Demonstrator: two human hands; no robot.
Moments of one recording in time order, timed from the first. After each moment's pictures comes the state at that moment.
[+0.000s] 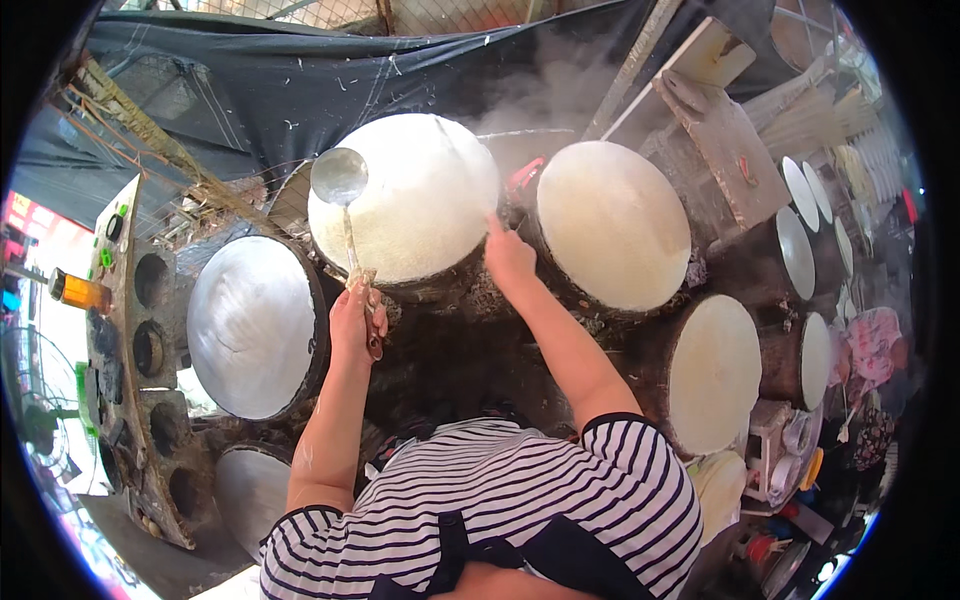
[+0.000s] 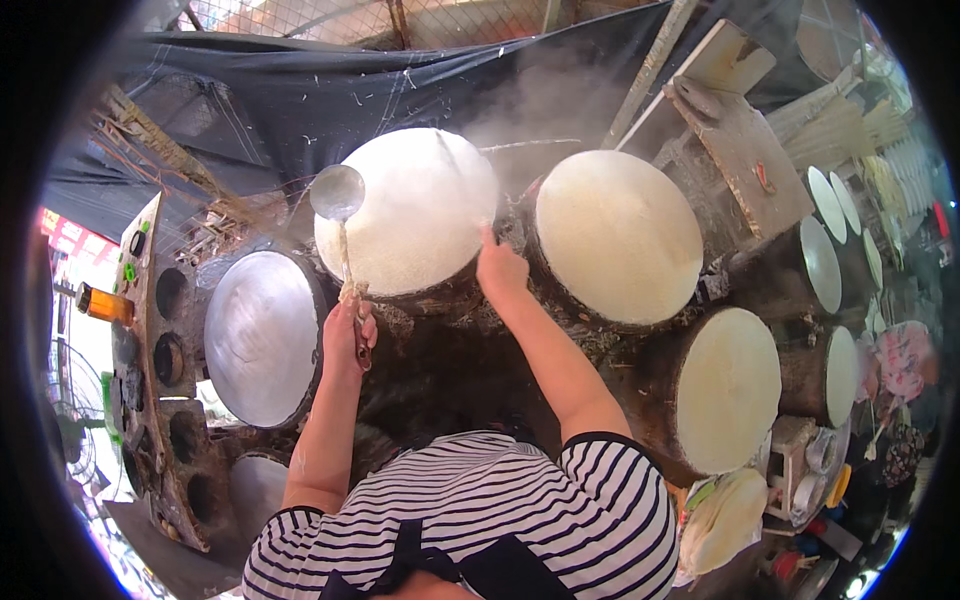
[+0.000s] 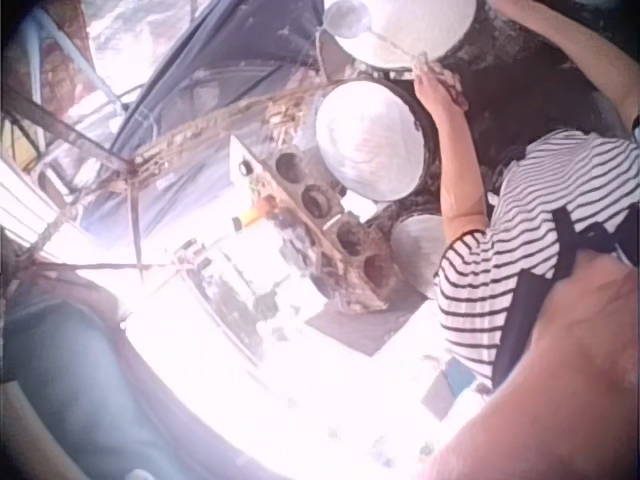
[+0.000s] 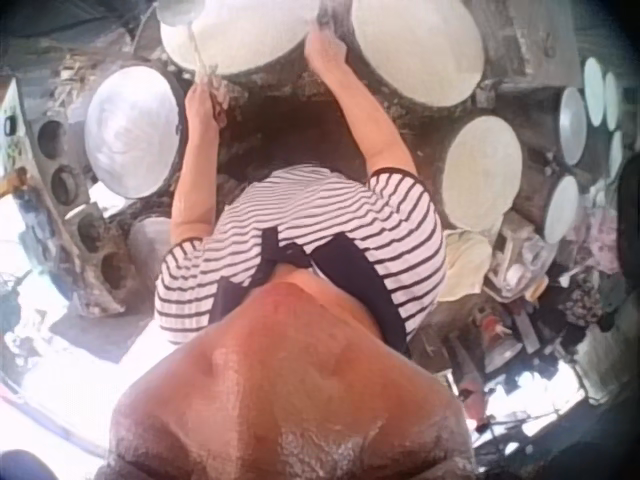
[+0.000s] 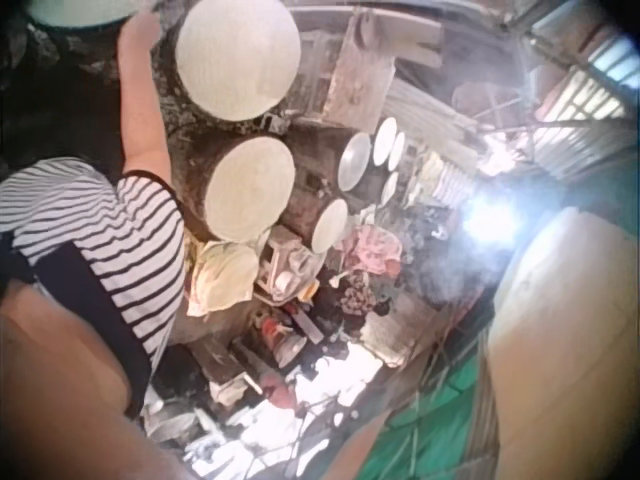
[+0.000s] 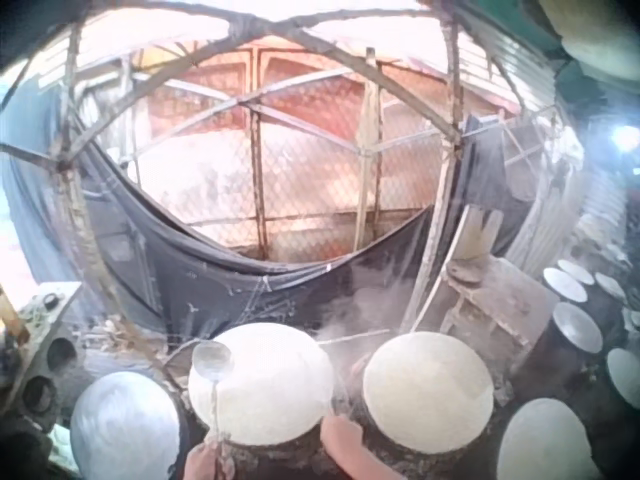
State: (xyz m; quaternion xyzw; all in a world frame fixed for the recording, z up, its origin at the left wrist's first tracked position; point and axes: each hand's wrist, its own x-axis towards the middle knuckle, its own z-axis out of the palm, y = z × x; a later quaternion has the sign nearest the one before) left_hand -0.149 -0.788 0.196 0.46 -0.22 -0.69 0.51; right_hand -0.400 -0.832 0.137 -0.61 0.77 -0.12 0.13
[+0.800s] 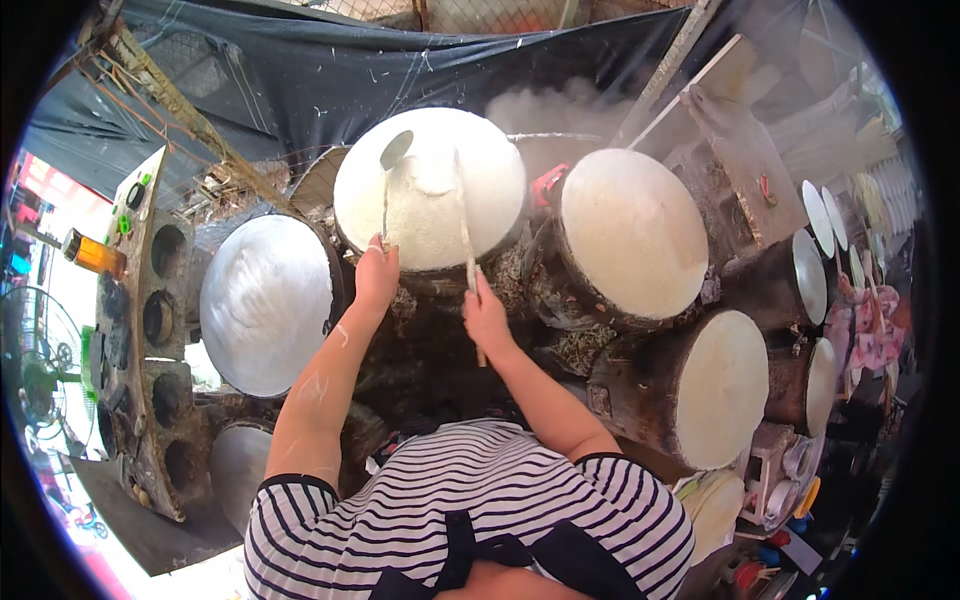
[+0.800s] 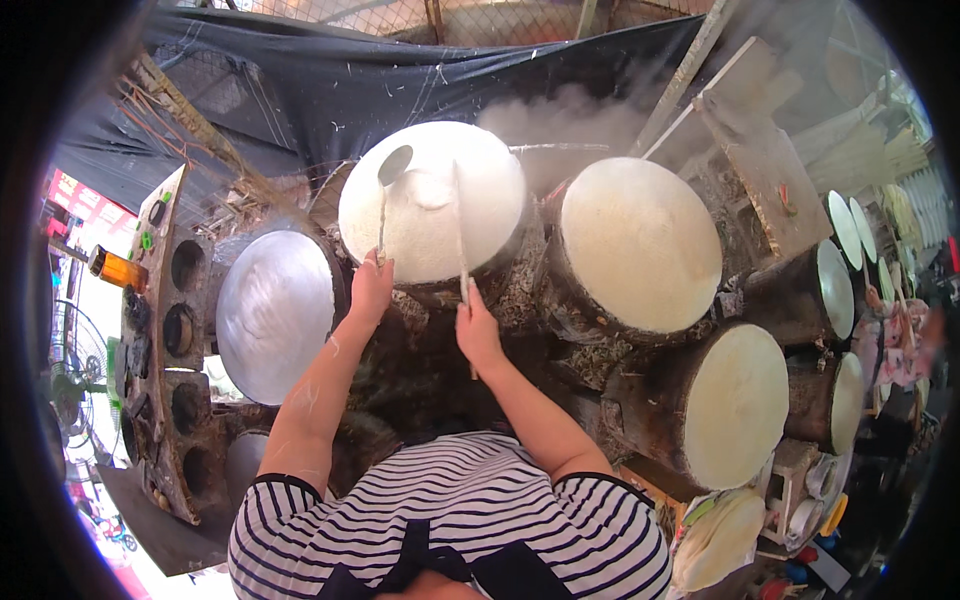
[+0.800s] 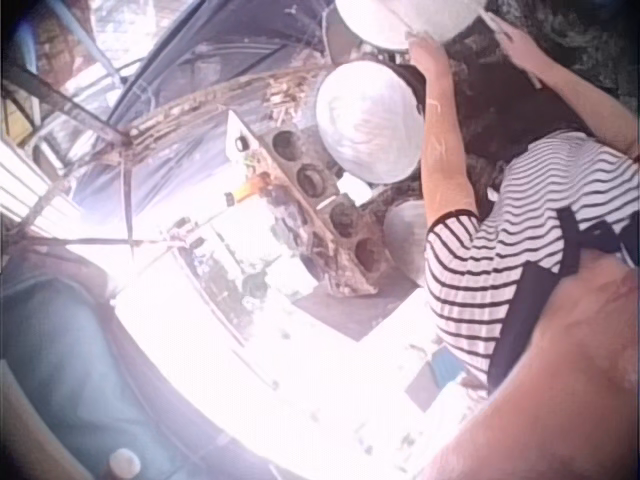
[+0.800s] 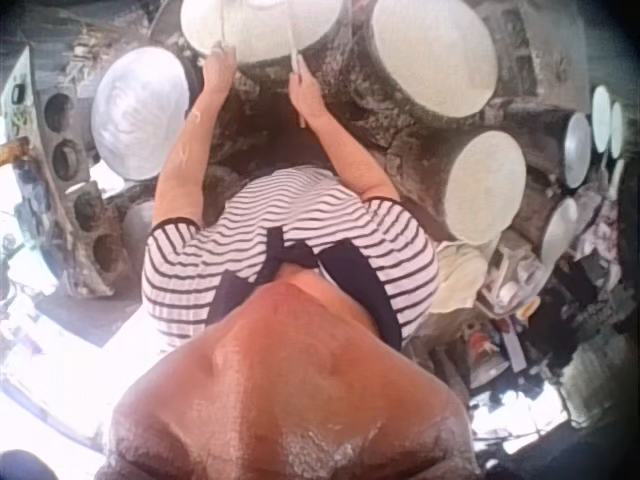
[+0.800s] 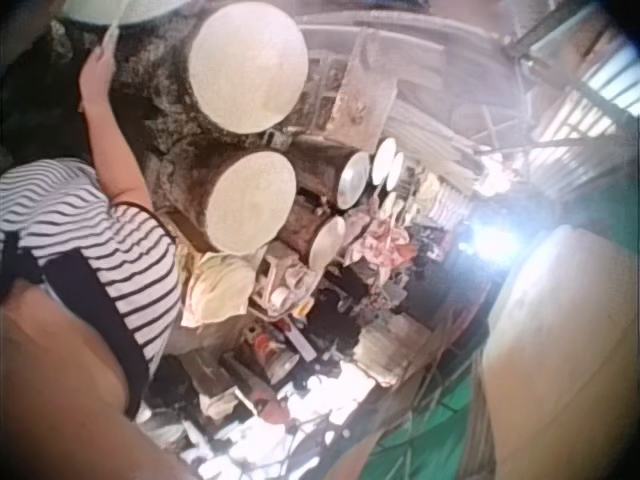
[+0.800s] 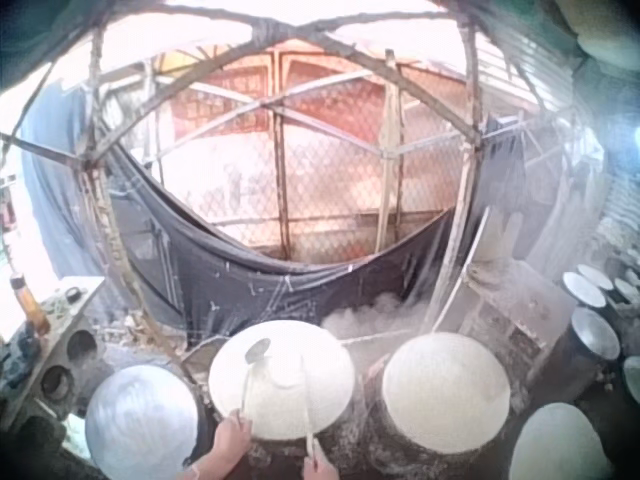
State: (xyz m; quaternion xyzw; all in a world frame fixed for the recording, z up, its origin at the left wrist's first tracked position) left_hand -0.138 -0.848 0.123 0.66 -0.66 -0.21 0.29; right_hand -0.318 -0.752 0.073 -0.47 0.63 -0.46 0.42
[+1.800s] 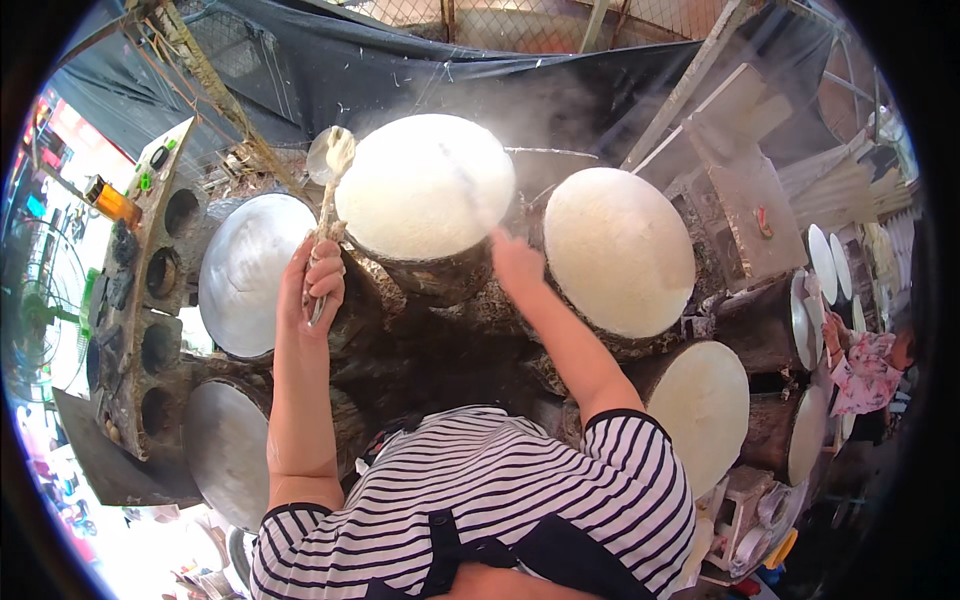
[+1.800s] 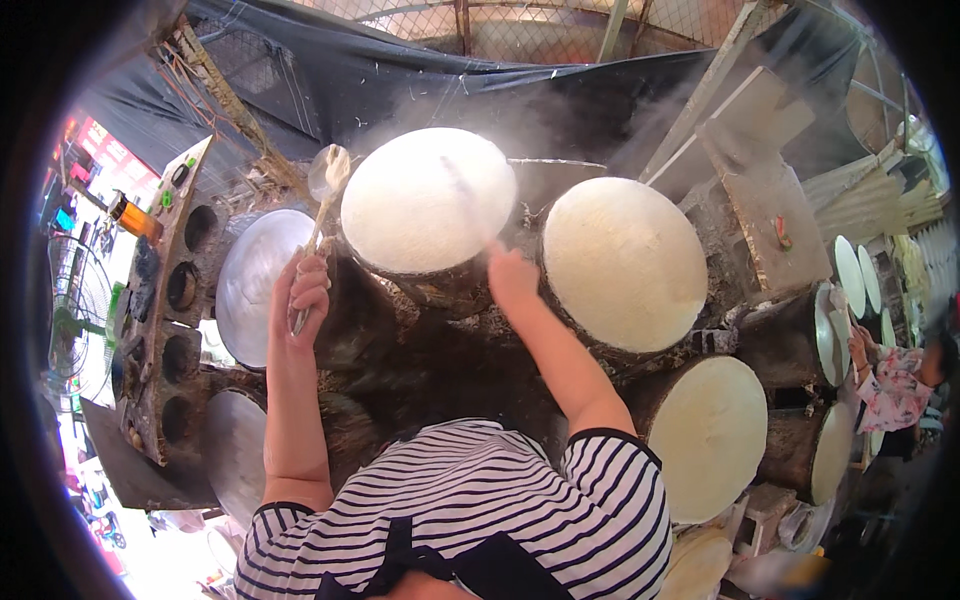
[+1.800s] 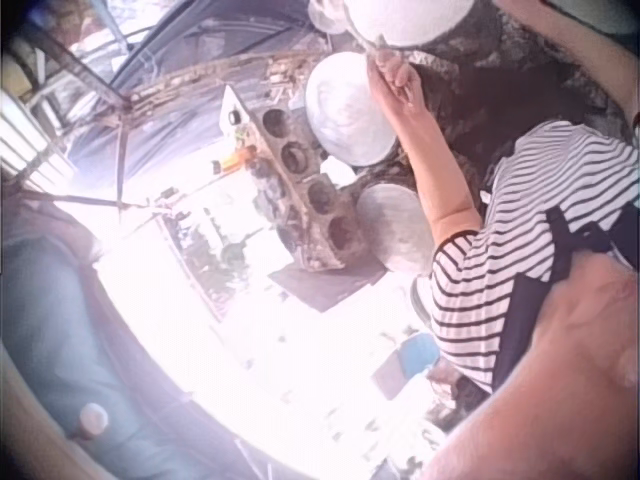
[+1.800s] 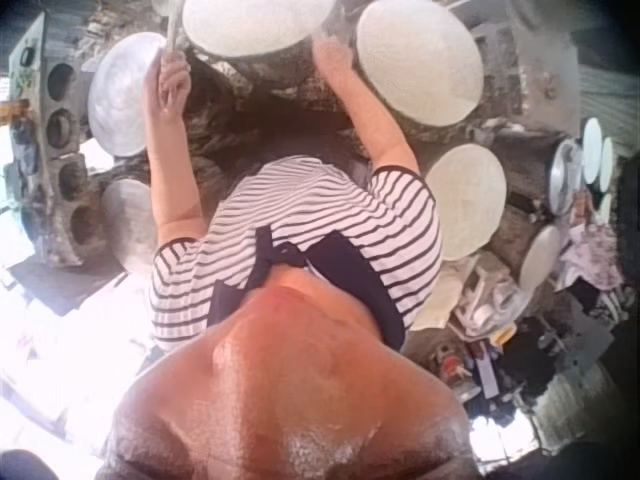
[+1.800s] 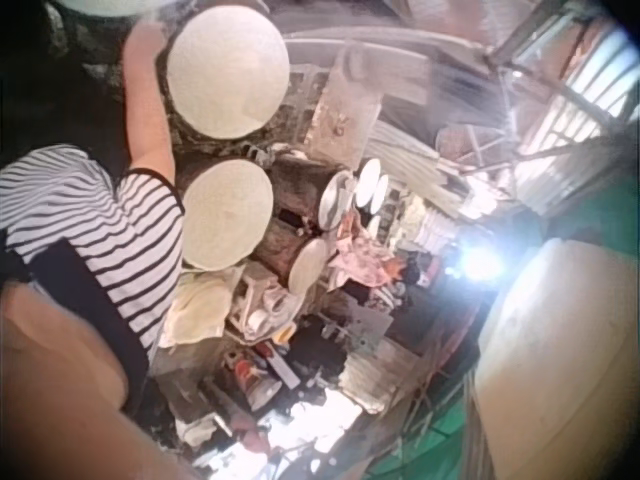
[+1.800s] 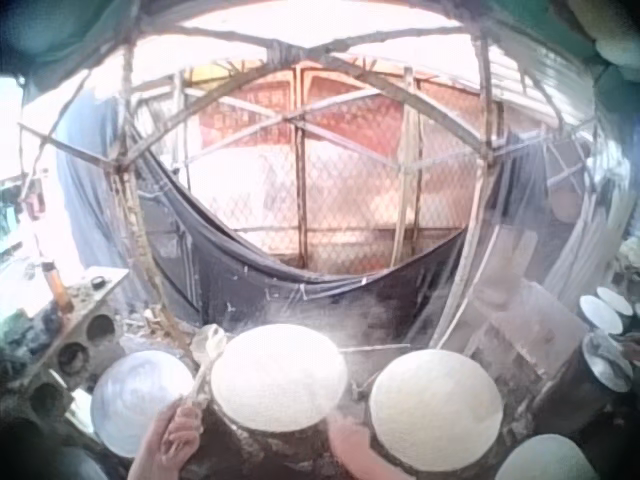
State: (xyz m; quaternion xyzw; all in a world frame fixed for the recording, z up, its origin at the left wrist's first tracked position) left_hand -0.134 -0.748 0.295 0.11 0.03 -0.82 0.56; right_hand -0.436 -0.818 0.108 -0.72 0.68 -0.12 0.03
